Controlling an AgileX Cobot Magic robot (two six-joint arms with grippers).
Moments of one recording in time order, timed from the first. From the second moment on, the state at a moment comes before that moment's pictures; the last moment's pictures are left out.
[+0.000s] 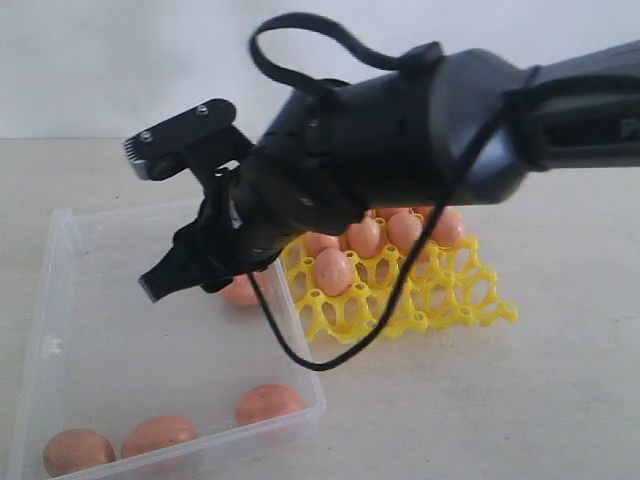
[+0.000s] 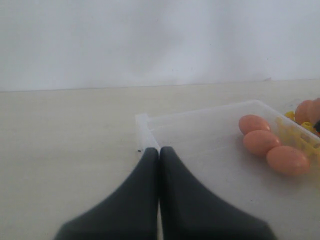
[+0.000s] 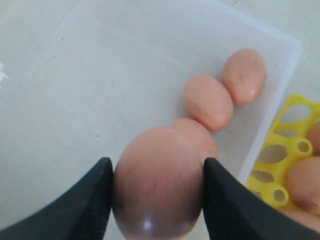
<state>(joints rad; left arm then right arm) -0.03 0.00 0.00 -0.03 0.23 0.02 0.92 1.88 -1.32 -0.31 0.41 0.38</state>
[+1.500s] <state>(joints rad) -0.03 0.00 0.00 -0.03 0.23 0.02 0.63 1.66 -0.76 0.66 -0.18 -0.60</state>
